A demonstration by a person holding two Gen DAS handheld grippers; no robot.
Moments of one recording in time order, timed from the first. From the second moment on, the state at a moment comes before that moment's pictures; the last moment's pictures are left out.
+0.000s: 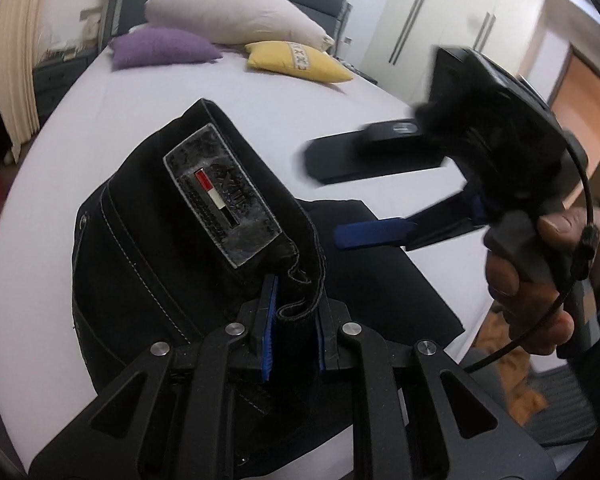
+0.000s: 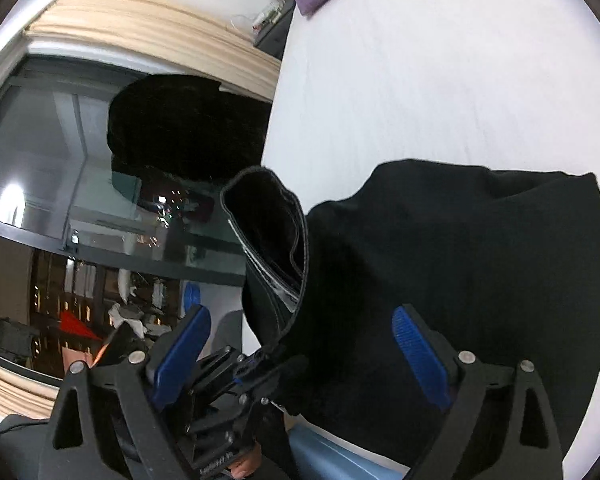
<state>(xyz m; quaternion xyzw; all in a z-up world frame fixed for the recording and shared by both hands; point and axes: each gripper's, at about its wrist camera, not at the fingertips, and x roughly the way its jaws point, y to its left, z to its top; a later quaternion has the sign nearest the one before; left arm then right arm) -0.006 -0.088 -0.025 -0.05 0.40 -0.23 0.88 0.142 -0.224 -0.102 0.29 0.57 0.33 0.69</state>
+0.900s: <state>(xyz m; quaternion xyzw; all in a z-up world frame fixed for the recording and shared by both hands) -0.014 -0.247 -0.054 0.04 0.40 -0.35 0.85 0.133 -0.333 -0.124 0.24 0.57 0.26 0.74</state>
